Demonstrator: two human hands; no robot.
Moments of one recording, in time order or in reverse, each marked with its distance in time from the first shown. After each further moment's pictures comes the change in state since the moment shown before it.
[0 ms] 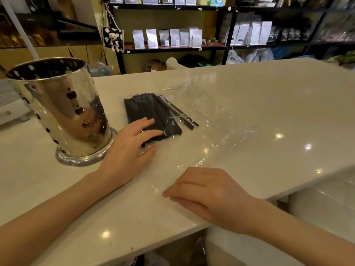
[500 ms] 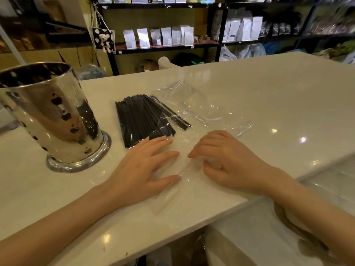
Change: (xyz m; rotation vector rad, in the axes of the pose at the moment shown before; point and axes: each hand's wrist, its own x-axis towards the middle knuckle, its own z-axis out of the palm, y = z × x) left_hand -0.012 0.028 0.011 0.012 -0.276 0.155; right_hand -0.011 0.056 -0.030 -0.217 -0.095 0.249
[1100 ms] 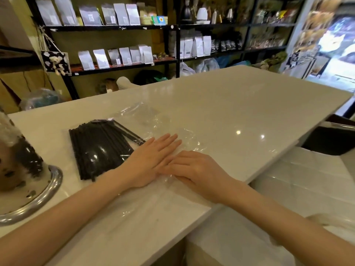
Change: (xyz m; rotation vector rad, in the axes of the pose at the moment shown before) left_hand 0.110 0.019 0.028 0.048 -0.230 0.284; right_hand -0.020 0.010 0.002 -0.007 0.199 0.017
